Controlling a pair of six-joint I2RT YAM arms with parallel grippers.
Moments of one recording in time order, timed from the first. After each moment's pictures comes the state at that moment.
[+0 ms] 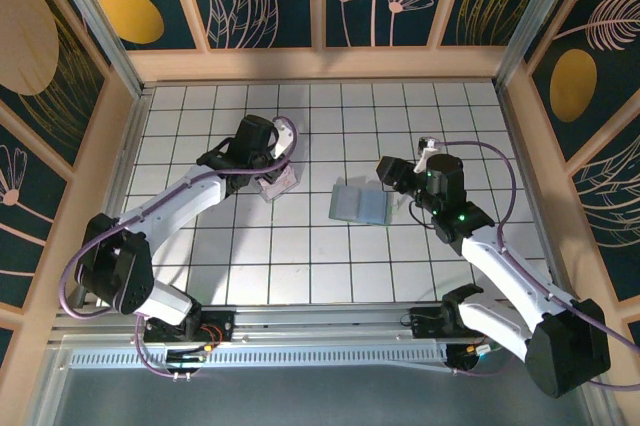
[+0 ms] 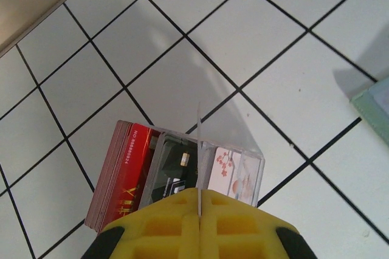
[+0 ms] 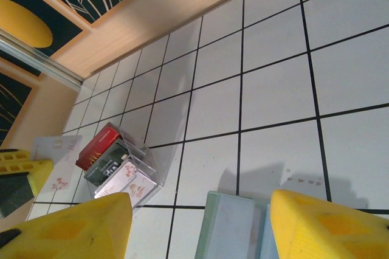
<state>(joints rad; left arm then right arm) -0.54 1.50 1.11 -0.39 -0.09 0.25 0.41 0.96 0.59 -0.02 -0.10 0.64</state>
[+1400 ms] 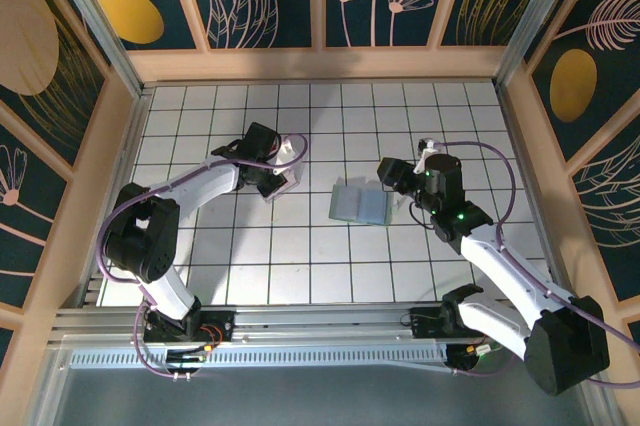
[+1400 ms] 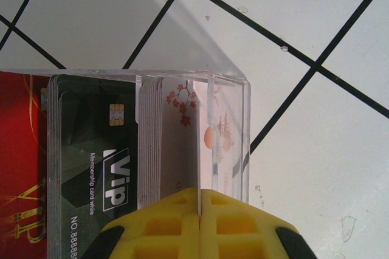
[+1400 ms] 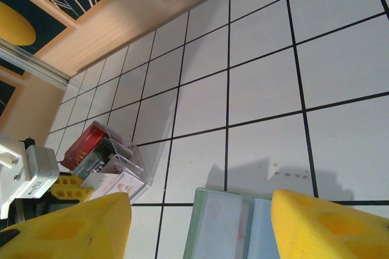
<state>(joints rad) -0.48 1.70 1.12 -0.48 0.04 0.46 0.41 0.98 0.60 -0.04 -0.08 0.64</state>
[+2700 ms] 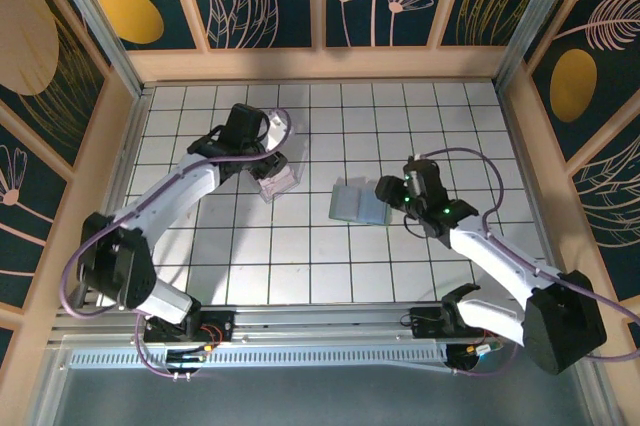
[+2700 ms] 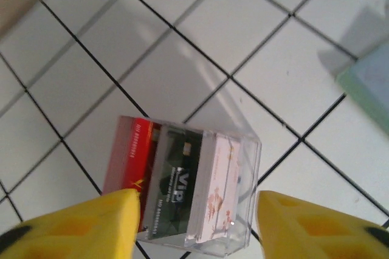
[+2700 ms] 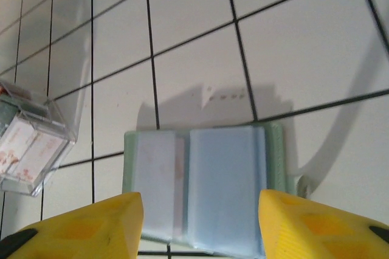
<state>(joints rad) -0.47 1.48 1.19 -0.52 0.03 0.30 0.51 1.10 0.62 -0.25 0.05 0.73</state>
